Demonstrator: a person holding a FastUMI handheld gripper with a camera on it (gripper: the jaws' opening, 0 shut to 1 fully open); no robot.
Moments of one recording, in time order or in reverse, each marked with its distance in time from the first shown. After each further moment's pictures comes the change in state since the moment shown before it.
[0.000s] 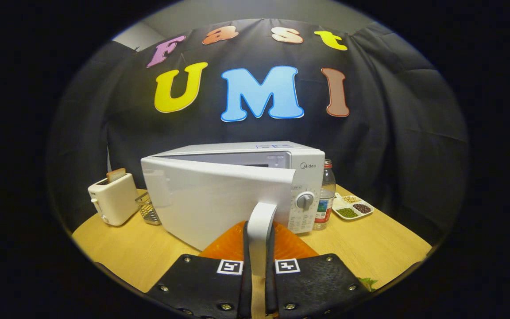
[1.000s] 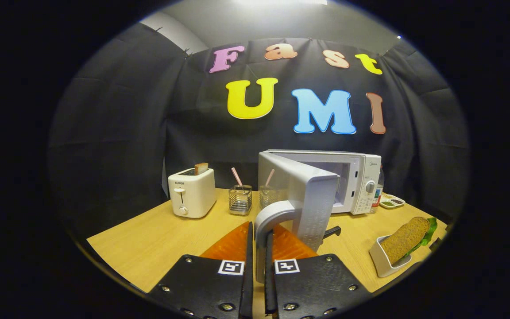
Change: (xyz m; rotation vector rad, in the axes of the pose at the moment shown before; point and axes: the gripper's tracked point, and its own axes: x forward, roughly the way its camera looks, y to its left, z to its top) arm -0.117 0.232 -0.046 -0.070 -0.114 0.119
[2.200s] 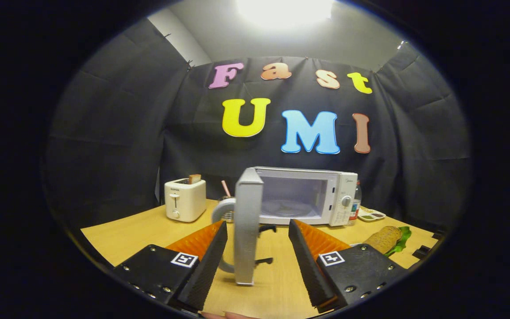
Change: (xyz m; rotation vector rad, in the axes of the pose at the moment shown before) arm -0.054 -0.070 0.003 -0.076 -0.122 -0.049
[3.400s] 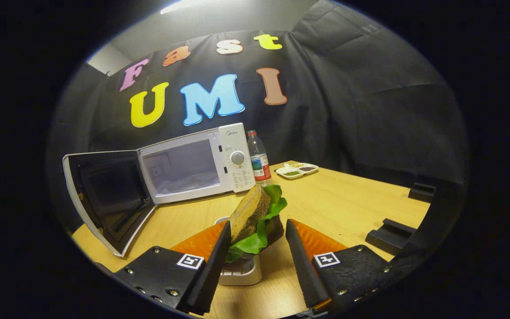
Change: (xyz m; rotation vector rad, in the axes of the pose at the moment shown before) arm 0.000 -0.249 -0.130 0.359 0.199 -0.232
